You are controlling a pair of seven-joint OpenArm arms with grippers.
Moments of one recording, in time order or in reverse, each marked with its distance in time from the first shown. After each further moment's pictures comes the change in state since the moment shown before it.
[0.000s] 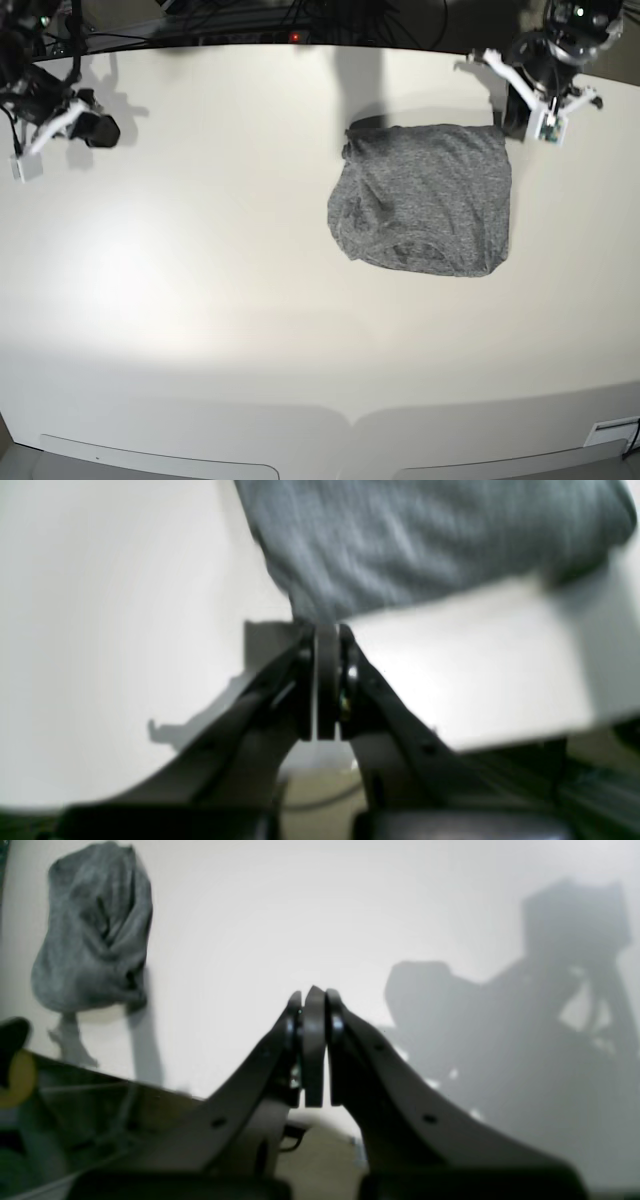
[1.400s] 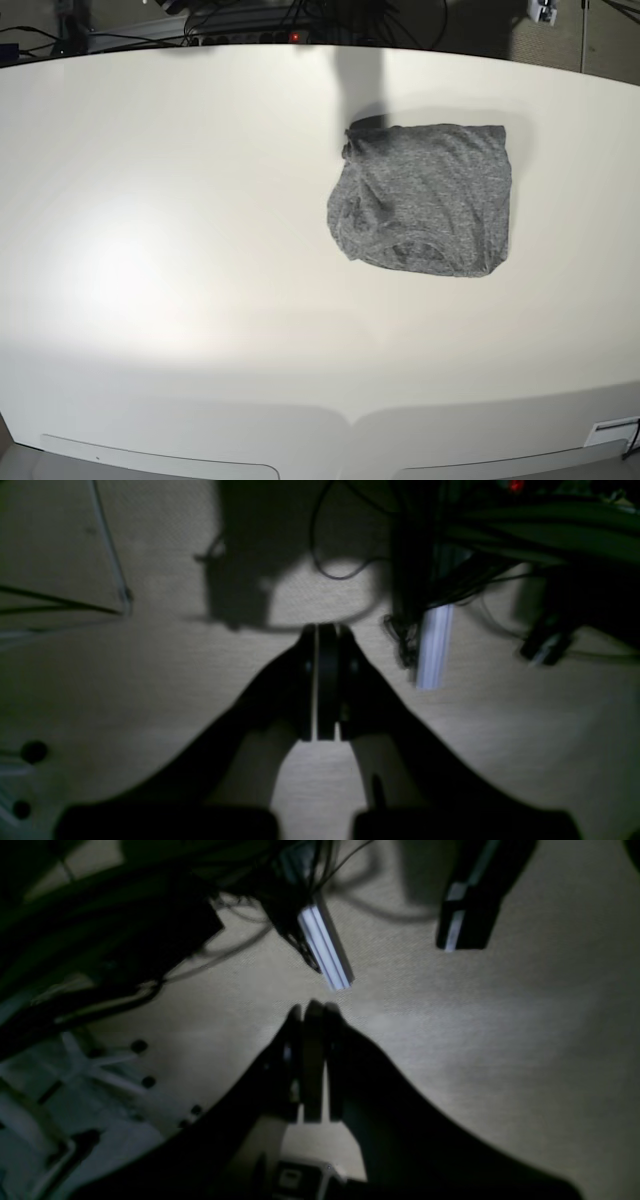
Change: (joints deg) left arm -19.6 9.5 -0.3 -86.4 3.5 -23.3 -33.2; right arm -9.7 -4.3 -20.2 -55.3 -49.2 -0.2 45.8
